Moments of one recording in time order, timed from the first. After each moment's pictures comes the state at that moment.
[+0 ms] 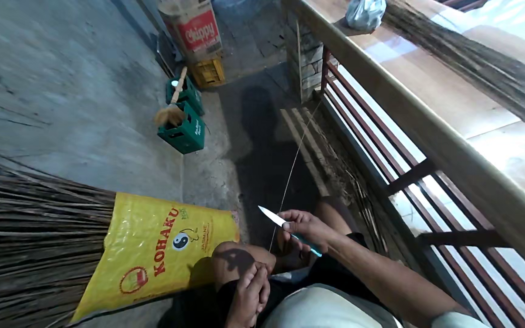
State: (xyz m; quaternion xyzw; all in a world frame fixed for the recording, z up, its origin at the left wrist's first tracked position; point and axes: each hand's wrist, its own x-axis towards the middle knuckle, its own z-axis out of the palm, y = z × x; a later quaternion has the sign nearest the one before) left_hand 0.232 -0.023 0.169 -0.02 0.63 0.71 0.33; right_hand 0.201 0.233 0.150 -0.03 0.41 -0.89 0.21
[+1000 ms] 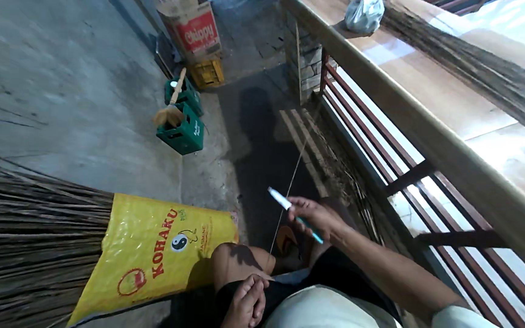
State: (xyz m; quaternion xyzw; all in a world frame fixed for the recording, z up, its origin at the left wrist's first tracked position) left_hand 0.241 -0.053 0.157 -0.02 0.59 0.71 0.38; right_hand 0.183 0.257 0.154 0.06 0.43 -0.89 0.16
